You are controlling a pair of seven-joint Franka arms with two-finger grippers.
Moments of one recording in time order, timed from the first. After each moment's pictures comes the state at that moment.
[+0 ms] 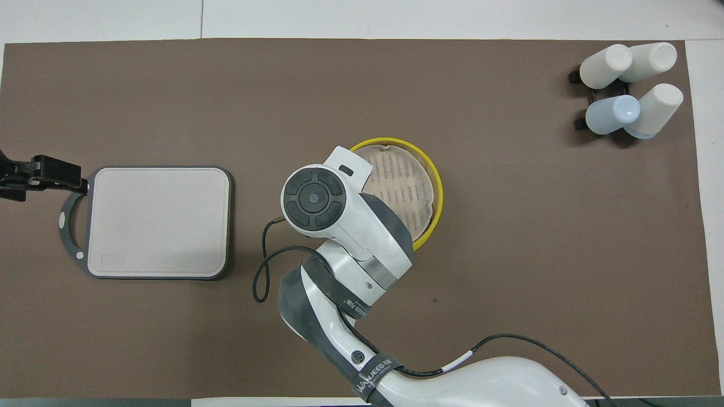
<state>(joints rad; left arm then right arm) -0.03 -0.02 0.04 -1.68 -0.02 1.60 -0.02 0.76 0.47 -0.05 -1.54 -0.02 2.08 0.52</state>
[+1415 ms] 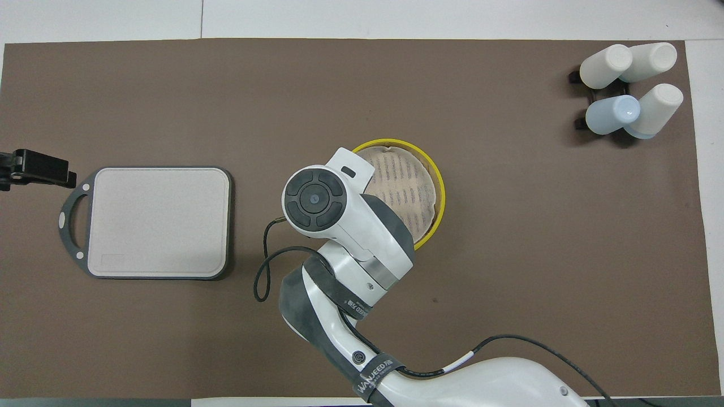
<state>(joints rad) -0.03 -0.03 0.02 -1.60 -0.02 1.55 0.04 0.76 0.47 -0.05 -1.55 -0.02 2.08 0.54</state>
